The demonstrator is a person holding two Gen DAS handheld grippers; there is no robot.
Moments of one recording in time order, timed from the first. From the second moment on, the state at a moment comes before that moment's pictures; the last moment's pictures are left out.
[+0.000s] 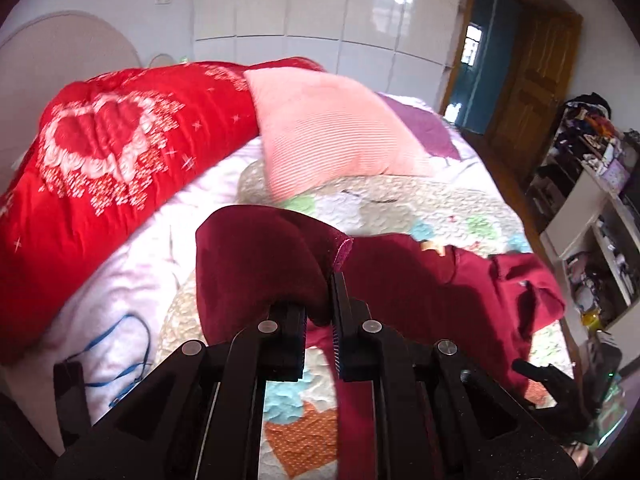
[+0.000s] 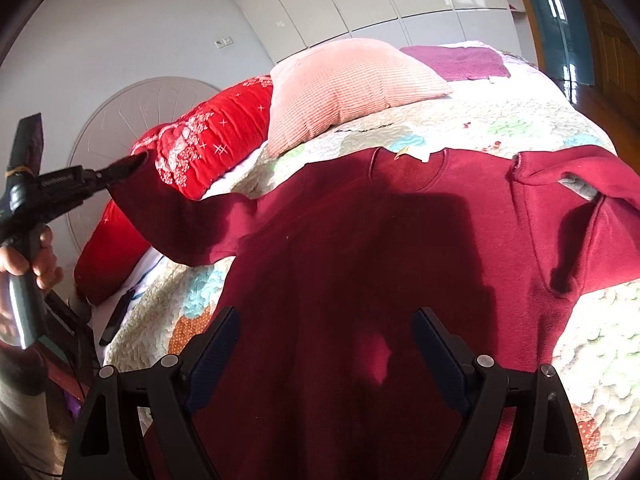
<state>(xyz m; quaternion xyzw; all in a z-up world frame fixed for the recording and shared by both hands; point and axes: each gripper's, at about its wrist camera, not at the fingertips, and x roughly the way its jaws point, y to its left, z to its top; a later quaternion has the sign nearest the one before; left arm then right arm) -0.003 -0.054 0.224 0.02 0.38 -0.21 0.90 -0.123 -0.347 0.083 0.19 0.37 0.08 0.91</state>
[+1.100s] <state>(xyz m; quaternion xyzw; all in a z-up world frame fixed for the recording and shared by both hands) 0.021 -0.145 0.110 0.04 0.42 -0.19 0.89 -0.059 -0.427 0.060 0.12 0.43 -0.03 0.89</state>
